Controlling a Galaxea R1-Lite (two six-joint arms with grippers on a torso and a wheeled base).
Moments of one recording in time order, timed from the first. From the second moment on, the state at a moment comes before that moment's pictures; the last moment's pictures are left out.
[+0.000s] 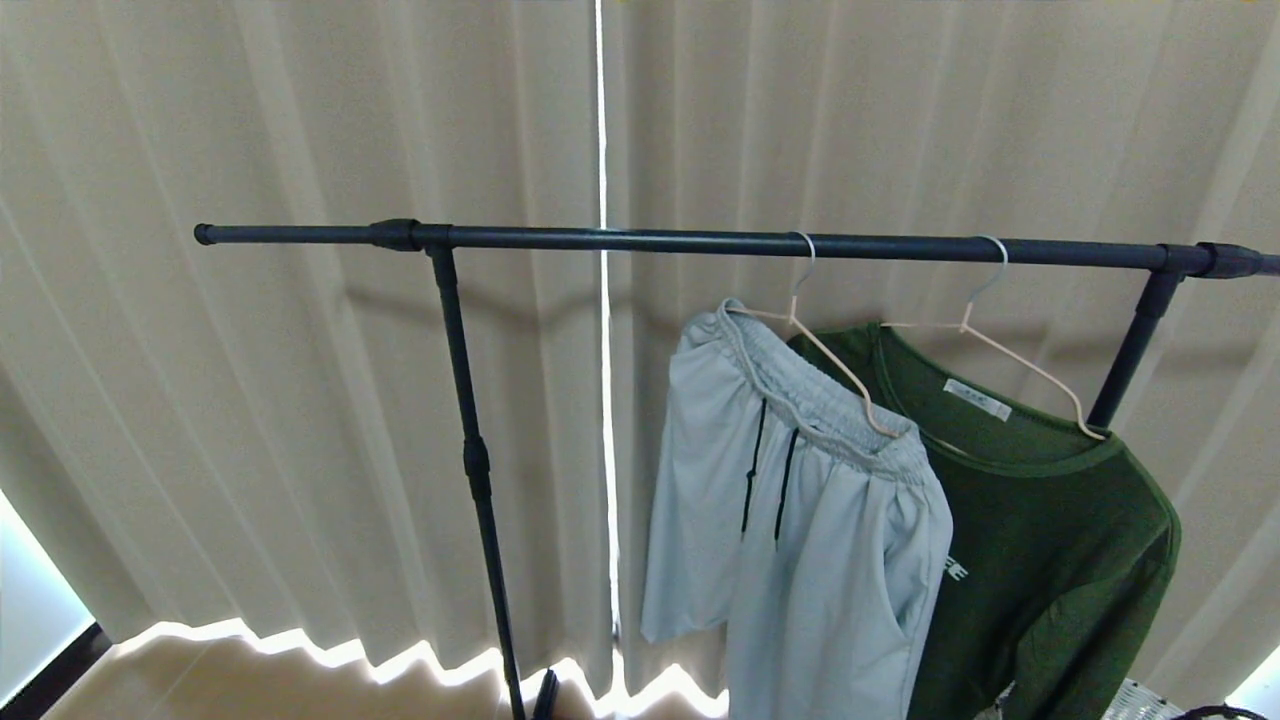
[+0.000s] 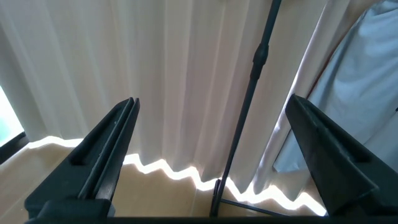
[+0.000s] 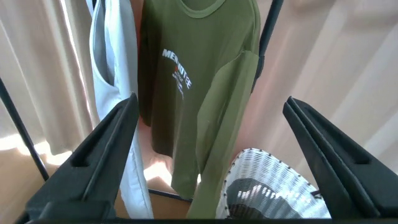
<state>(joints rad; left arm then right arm) 0.01 0.00 0.00 0.01 0.13 -0.05 -0.09 0.09 0.00 -0.01 0.11 -0.09</state>
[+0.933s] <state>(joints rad) 0.01 0.00 0.00 0.01 0.13 -0.05 -0.08 0.09 0.00 -0.02 0.11 -0.04</state>
